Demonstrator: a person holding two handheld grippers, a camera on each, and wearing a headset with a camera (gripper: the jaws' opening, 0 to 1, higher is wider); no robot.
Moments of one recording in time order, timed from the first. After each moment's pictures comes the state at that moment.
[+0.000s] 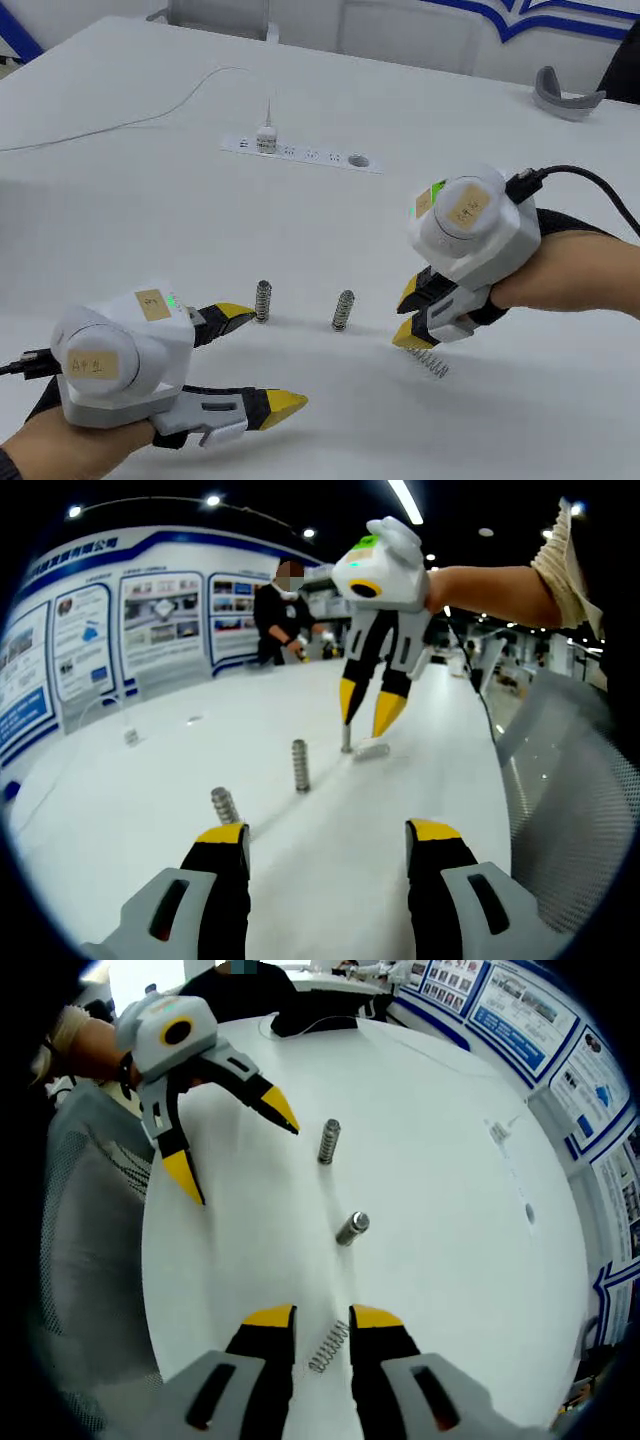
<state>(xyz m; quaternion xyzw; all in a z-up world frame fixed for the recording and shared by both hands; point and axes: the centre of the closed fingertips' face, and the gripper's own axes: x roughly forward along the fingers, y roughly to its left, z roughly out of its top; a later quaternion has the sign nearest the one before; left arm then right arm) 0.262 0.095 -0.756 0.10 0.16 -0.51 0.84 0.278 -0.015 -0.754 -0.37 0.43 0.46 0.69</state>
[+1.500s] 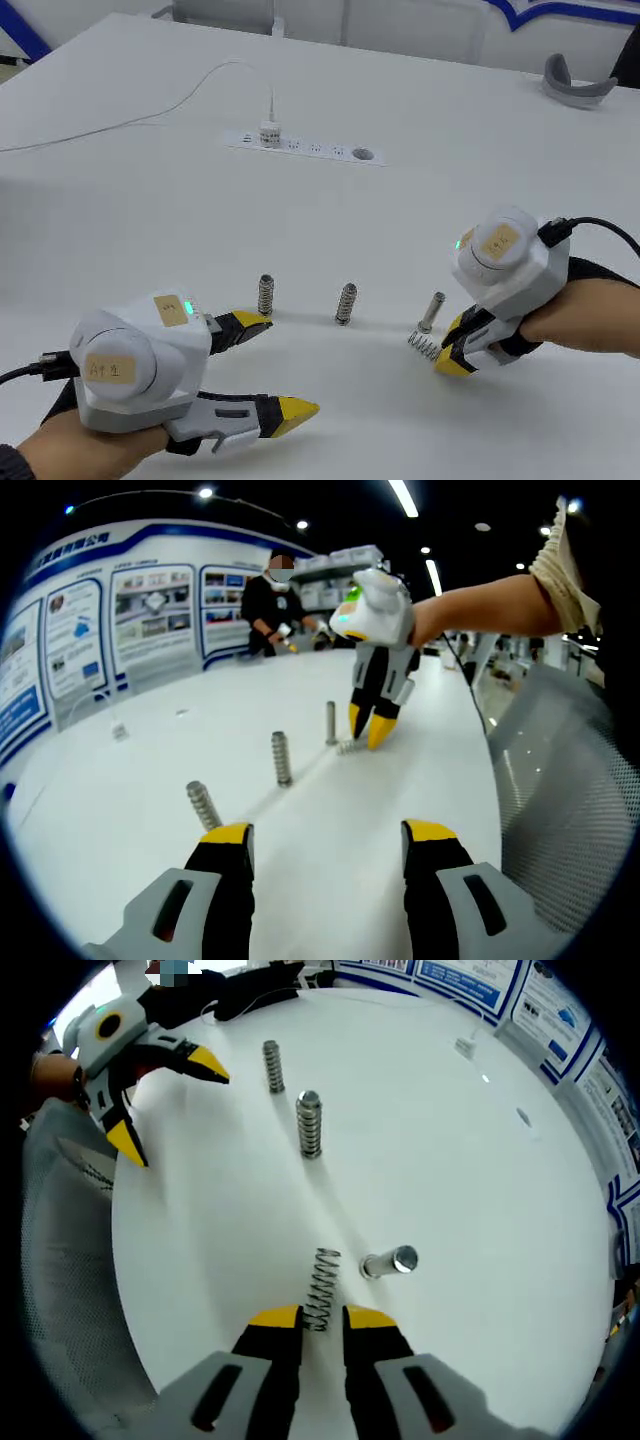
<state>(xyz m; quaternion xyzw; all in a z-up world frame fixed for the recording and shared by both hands) 0.251 0.087 -0.765 0.11 0.18 -0.52 0.83 0.274 -0.069 -0.808 -0.29 0.50 0.39 0.71</state>
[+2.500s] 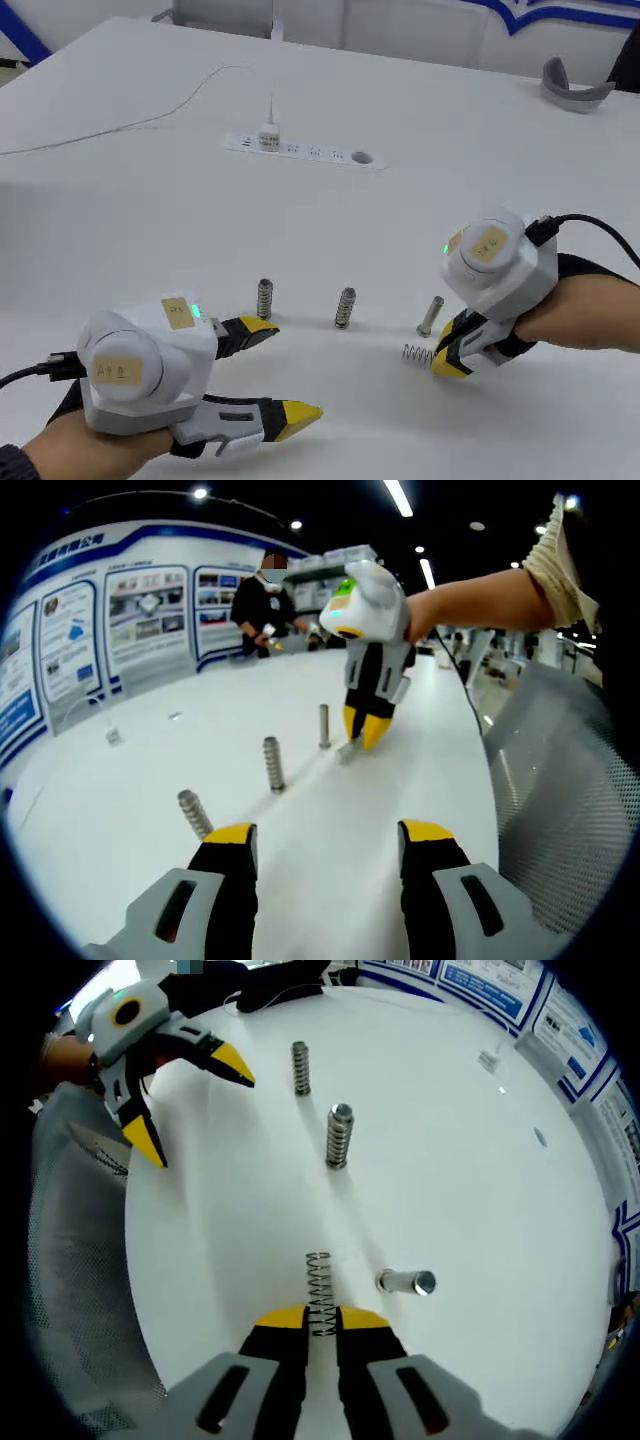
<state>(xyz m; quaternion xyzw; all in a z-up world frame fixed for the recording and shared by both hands) 0.248 0.079 -0.762 0.12 0.17 -0.53 0.82 0.265 -0.053 -0.796 -0.31 0.49 0.43 0.69</state>
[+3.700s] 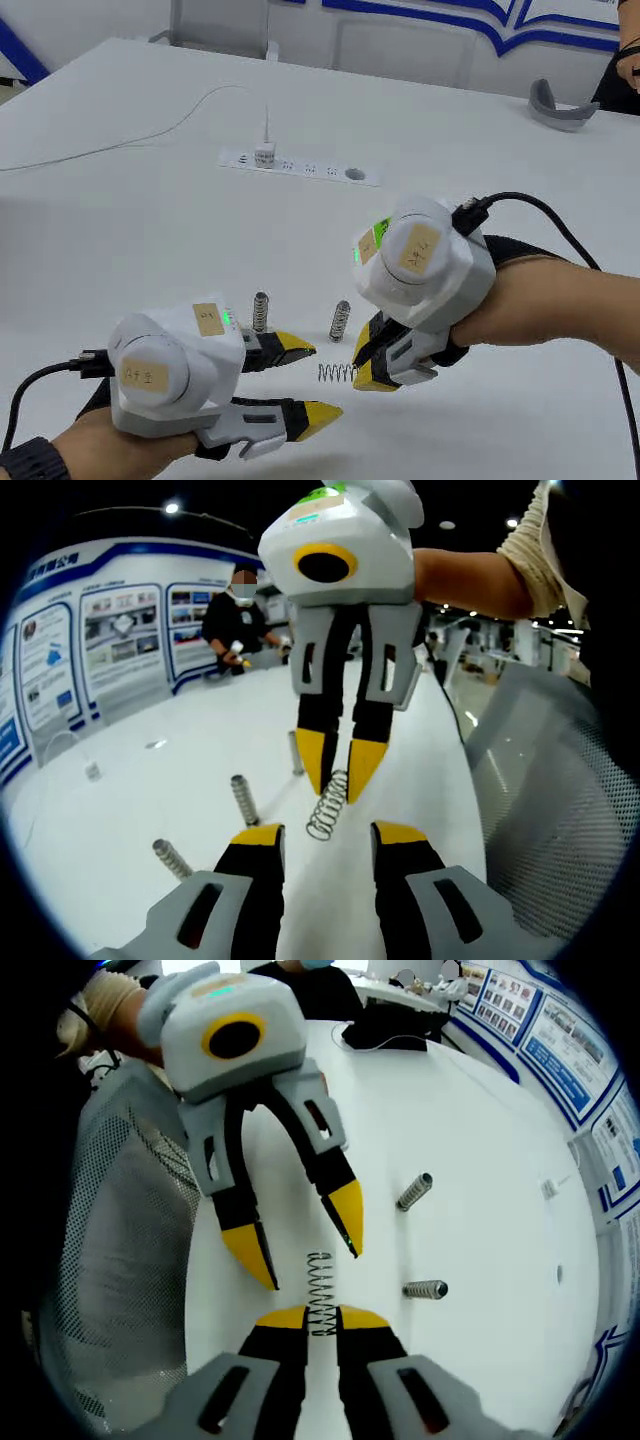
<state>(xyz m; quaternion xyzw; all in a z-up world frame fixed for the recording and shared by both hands) 0.236 0.052 -0.745 0.13 0.14 -0.58 0.79 0.235 0.044 -0.752 -0.39 0.40 0.54 0.62</state>
